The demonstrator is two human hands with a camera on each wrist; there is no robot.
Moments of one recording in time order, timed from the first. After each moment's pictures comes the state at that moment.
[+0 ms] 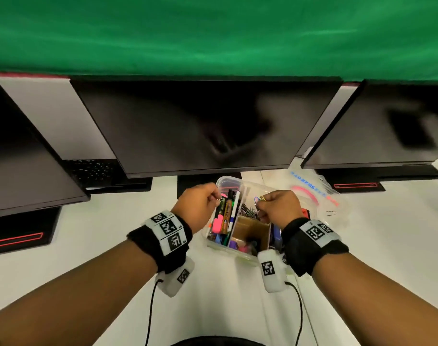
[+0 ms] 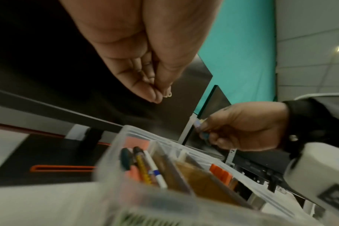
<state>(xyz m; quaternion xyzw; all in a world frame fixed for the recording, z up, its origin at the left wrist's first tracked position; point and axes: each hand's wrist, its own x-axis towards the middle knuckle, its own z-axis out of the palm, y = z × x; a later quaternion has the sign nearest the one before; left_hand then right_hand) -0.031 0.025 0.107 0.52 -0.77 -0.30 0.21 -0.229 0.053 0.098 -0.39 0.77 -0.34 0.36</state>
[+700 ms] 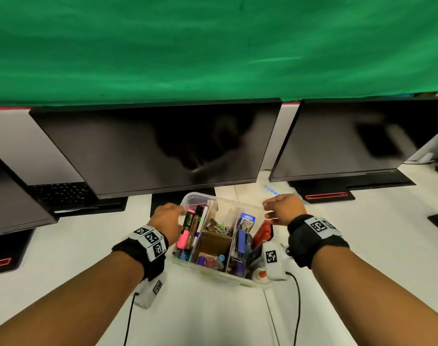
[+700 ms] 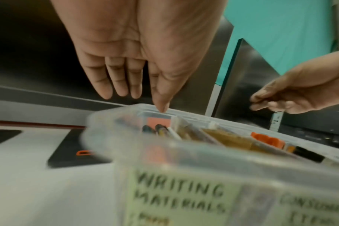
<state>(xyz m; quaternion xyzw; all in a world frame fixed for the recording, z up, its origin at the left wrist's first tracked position) -0.061 0.012 0.076 0.60 -0.78 -0.18 0.04 -0.338 0.057 0.117 -0.31 0.76 -0.37 0.43</state>
